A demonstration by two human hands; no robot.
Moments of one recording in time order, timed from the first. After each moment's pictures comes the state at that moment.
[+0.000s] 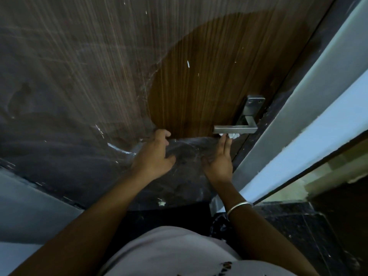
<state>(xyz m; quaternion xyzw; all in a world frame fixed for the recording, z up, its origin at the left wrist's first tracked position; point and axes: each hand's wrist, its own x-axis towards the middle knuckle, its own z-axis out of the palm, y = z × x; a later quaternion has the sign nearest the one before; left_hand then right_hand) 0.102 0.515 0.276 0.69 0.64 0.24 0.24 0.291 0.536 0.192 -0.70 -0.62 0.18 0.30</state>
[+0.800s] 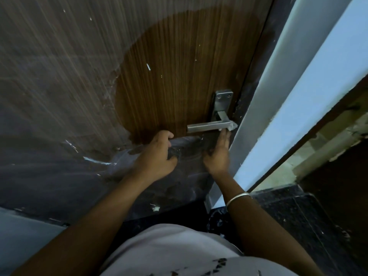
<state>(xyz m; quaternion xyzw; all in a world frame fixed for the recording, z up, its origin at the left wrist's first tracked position) 0.150 0.525 0.281 0.76 0.56 0.23 0.25 0.333 0.547 0.197 -0.71 -0.54 0.21 0.40</state>
